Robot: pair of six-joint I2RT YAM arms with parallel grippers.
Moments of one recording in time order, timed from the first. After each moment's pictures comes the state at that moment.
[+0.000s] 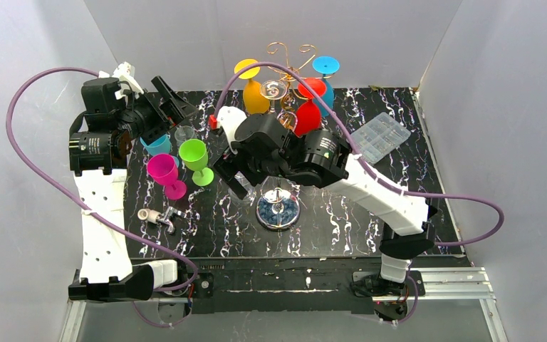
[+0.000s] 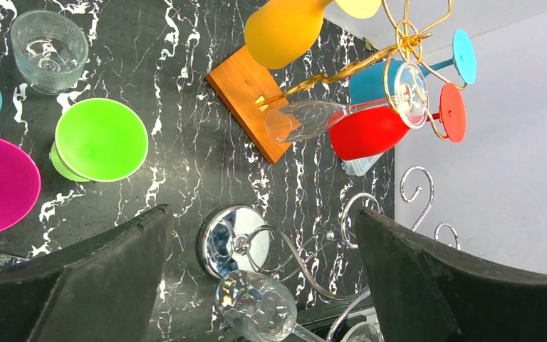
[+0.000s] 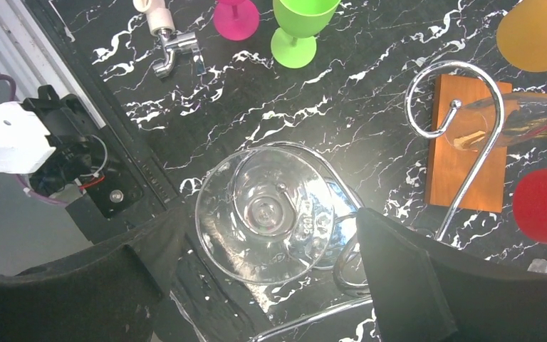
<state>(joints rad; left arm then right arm) 0.05 1.23 1.78 -1.06 0.36 -0.56 1.28 1.81 2.36 -1.19 0.24 0.13</state>
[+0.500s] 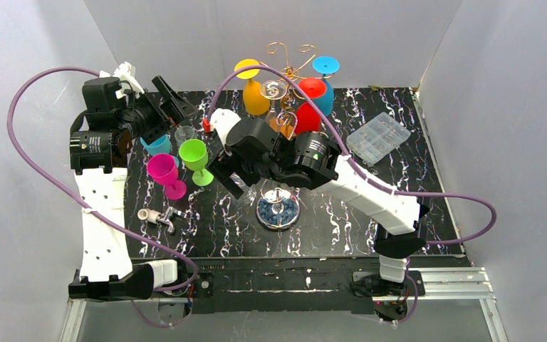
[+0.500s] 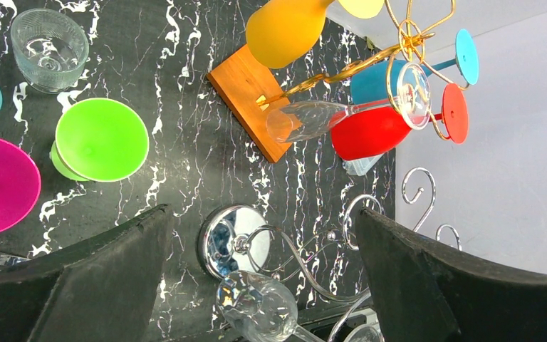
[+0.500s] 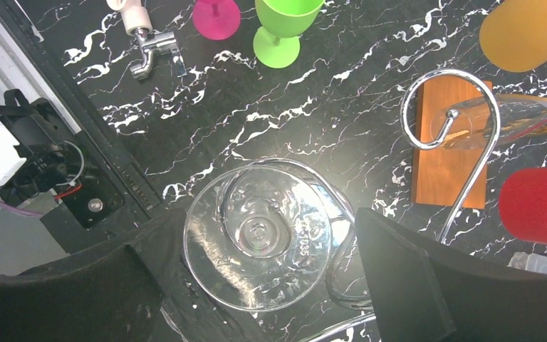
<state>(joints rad) 0.05 1.24 1.78 -1.06 0.36 -0.56 1.30 1.85 2.38 -1.19 0.30 0.12</state>
